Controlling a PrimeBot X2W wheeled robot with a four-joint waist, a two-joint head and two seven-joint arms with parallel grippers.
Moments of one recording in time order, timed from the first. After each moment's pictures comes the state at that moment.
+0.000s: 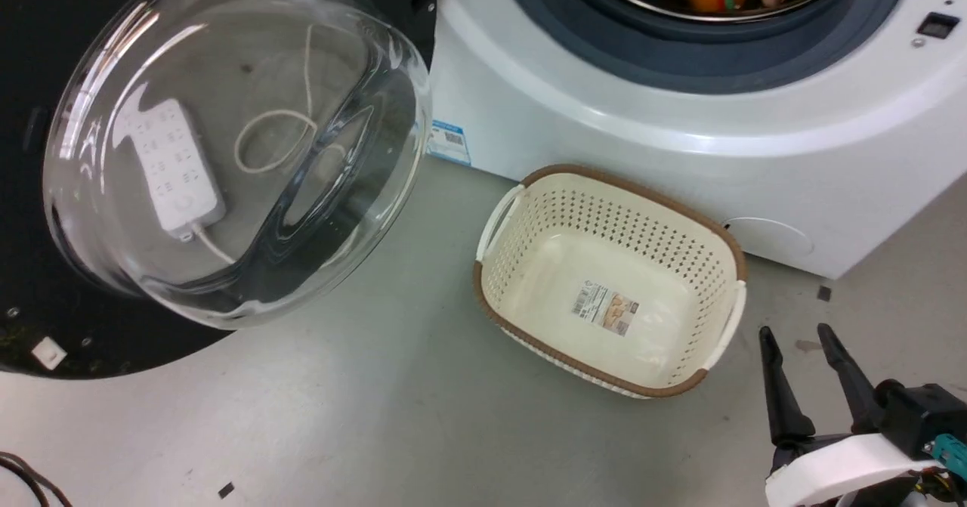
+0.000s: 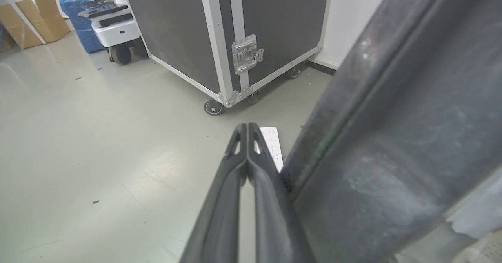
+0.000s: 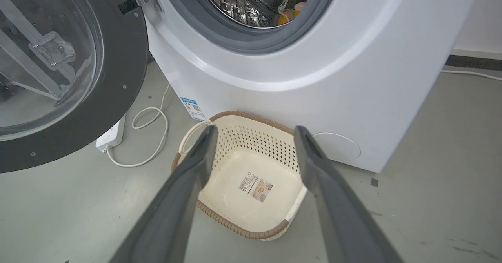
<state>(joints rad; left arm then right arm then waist) -0.19 0.37 0.52 0.11 -0.35 -0.05 0.11 0.01 -0.05 -0.05 0.02 0.16 0.13 -0.10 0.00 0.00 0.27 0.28</state>
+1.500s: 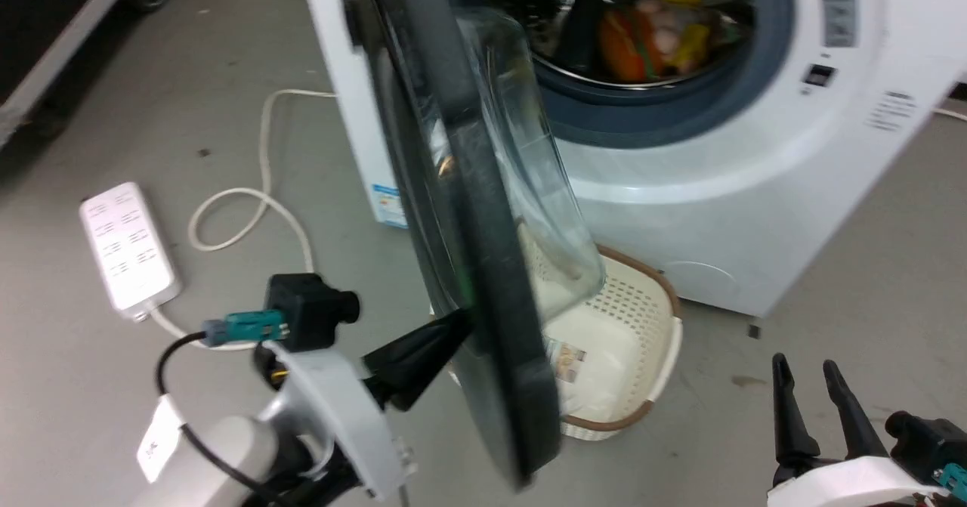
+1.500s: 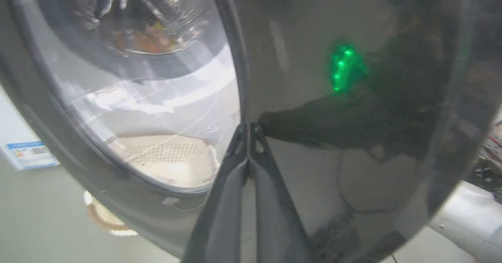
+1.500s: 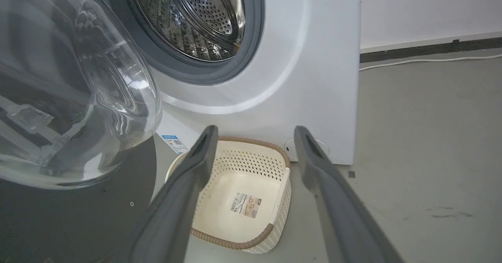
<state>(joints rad) -0.36 0.57 -0.65 -0.17 -0.99 -0.13 0.16 -0.02 -0.05 -0.08 0.26 0.32 0.13 -0.25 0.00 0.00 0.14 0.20</state>
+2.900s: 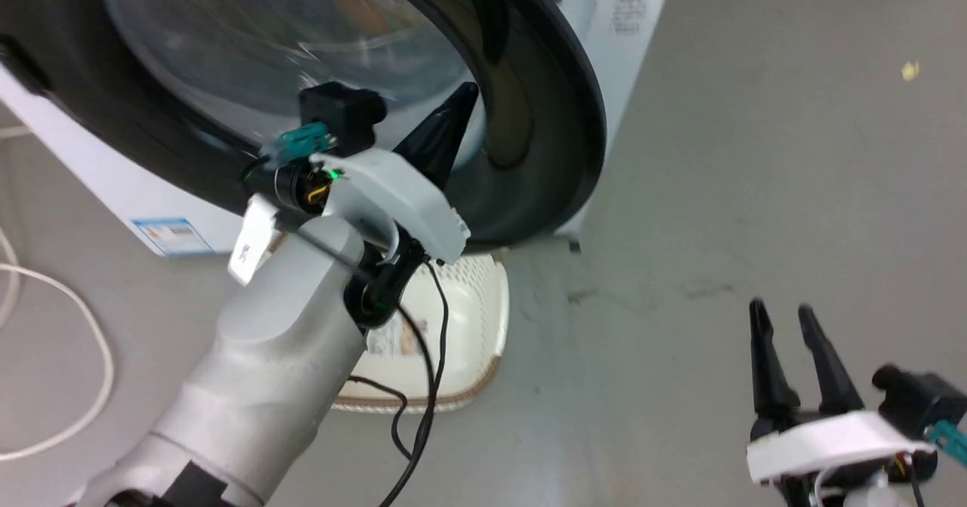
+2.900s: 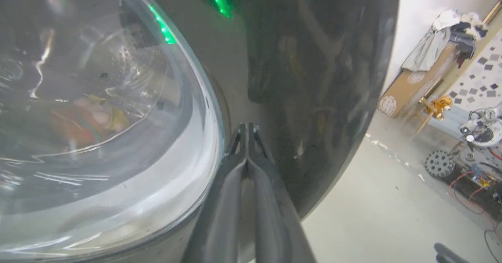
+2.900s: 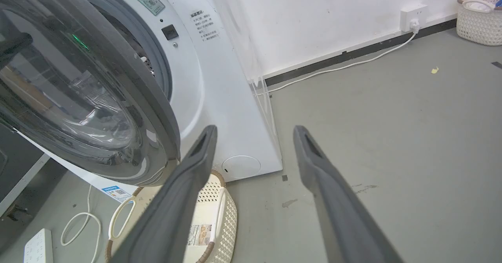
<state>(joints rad) -0.92 0.20 -0.72 0.66 -0.88 -0.12 -0.20 -0.12 -0.05 -0.01 0.23 0.42 0.13 -0.26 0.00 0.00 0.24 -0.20</state>
